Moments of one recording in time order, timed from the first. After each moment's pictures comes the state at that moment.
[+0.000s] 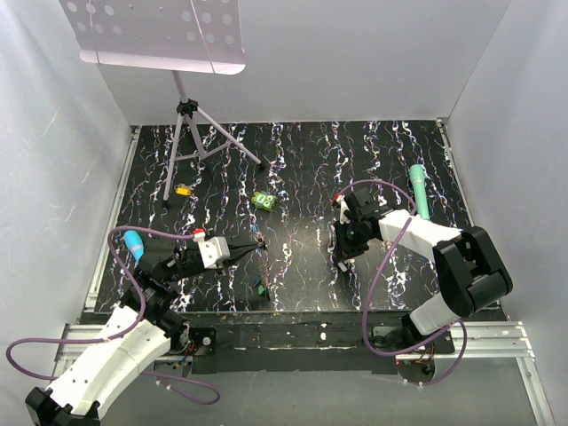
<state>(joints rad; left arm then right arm) -0.54 0.49 0.47 0.05 0.70 0.28 0.50 1.52 0.82 -0.51 -0.28 0.25</state>
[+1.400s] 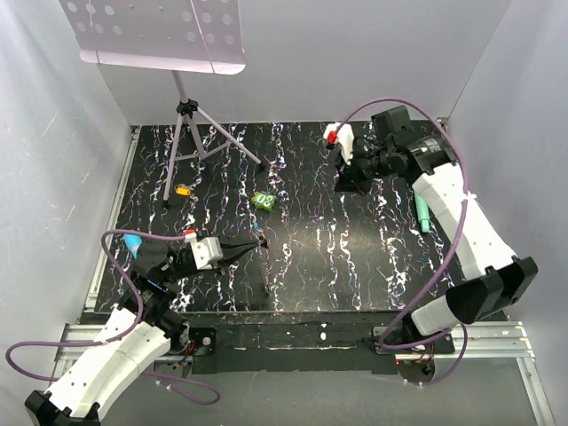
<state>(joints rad) -0.54 0.47 0.47 0.13 0.72 0.21 0.45 1.48 1.64 -1.07 -0.55 -0.56</state>
